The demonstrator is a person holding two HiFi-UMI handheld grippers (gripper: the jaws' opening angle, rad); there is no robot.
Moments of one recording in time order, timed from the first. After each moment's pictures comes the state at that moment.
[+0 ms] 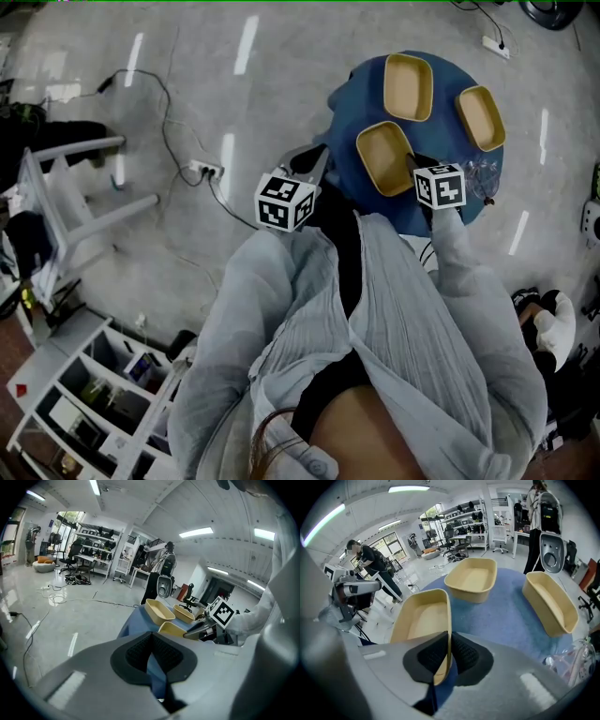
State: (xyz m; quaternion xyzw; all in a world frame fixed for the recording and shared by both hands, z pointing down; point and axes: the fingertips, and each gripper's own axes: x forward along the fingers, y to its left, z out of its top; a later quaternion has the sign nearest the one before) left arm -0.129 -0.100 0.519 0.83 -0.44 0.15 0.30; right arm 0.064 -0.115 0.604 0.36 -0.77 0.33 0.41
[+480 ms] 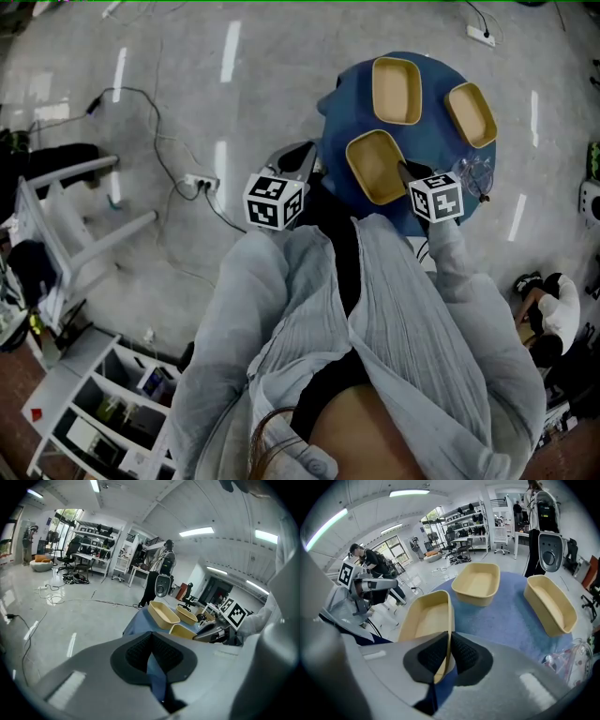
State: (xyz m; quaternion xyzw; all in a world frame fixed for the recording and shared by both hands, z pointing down) left arm -0.146 -0.131 0.521 0.83 -0.43 0.16 0.31; right arm 0.053 -0.105 0.586 0.35 -0.78 0.33 0.39
